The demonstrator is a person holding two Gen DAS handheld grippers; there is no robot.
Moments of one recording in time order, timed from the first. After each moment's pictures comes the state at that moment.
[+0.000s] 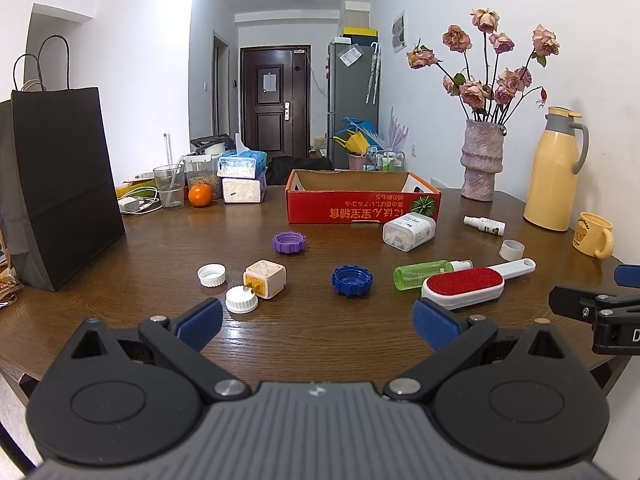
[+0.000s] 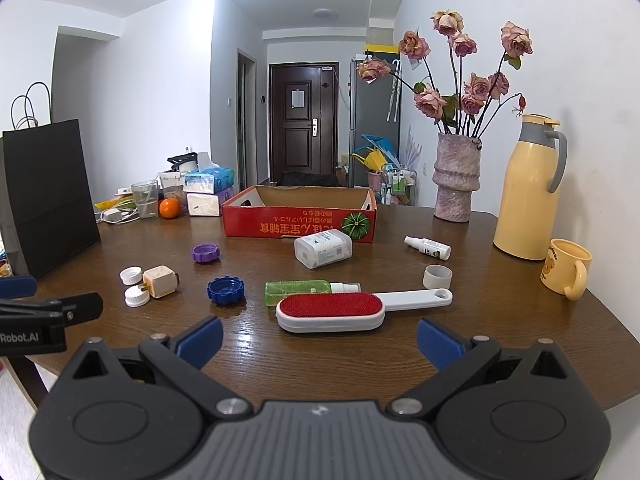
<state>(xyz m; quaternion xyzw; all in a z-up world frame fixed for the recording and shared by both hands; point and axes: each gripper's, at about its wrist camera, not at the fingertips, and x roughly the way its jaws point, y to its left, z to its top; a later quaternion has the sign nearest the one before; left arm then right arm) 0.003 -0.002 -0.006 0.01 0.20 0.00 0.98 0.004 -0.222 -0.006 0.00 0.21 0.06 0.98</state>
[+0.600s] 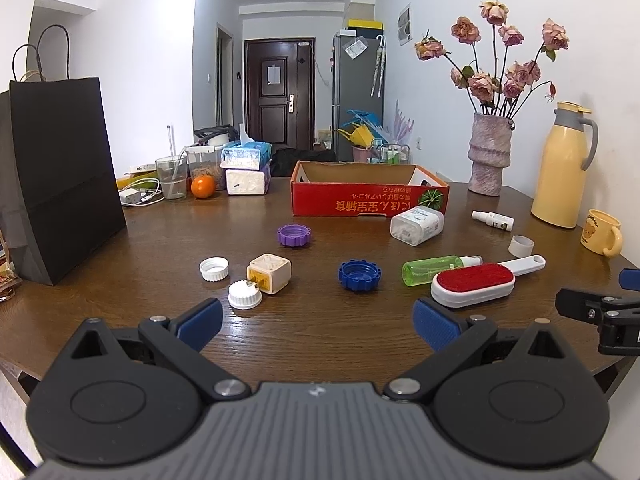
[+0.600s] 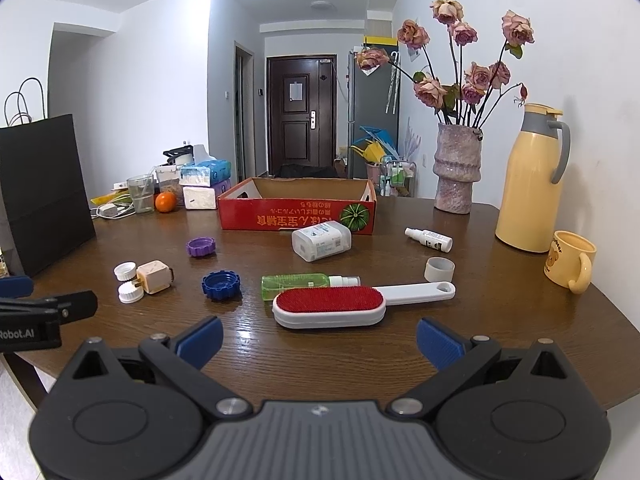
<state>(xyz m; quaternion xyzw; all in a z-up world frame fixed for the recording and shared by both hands) 0.021 0.006 -0.015 0.00 0.22 0.01 0.98 0.020 -0.222 -0.012 0.00 0.23 0.06 0.97</state>
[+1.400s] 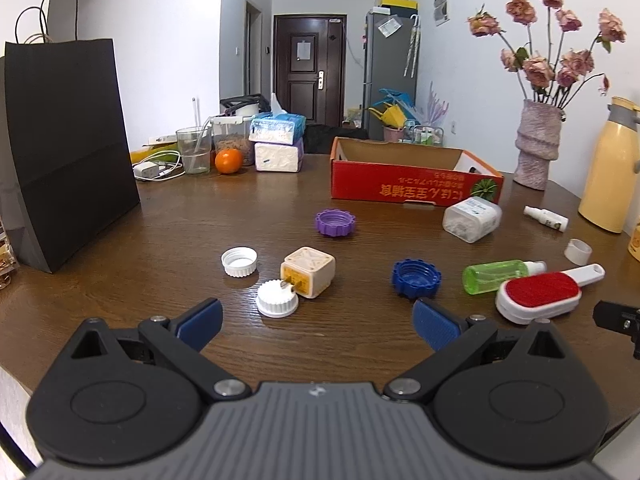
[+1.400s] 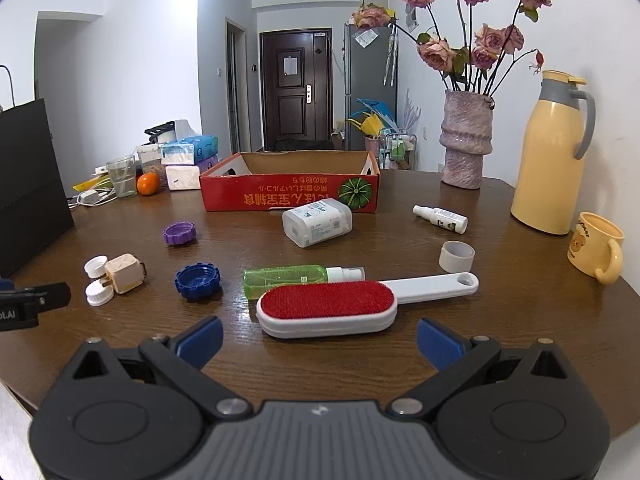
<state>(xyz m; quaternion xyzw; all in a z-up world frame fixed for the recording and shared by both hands) 0.095 0.041 -0.034 -0.02 0.25 0.05 0.97 0.098 -0.218 -0.033 0.01 0.27 0.05 0.96</state>
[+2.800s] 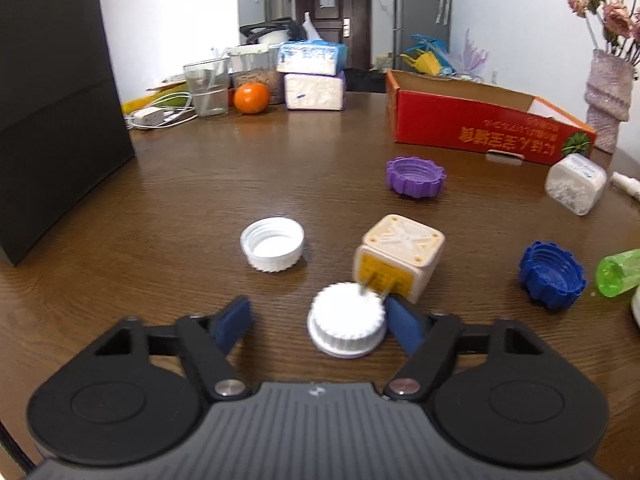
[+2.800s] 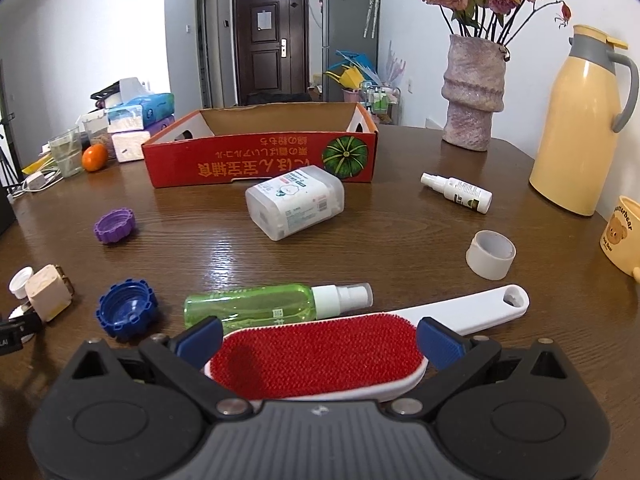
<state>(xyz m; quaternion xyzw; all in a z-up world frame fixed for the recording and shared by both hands) 0.212 0.096 -0.099 -0.01 0.33 0.08 0.94 0.223 -0.203 -0.066 0.01 0.34 0.01 0.94</state>
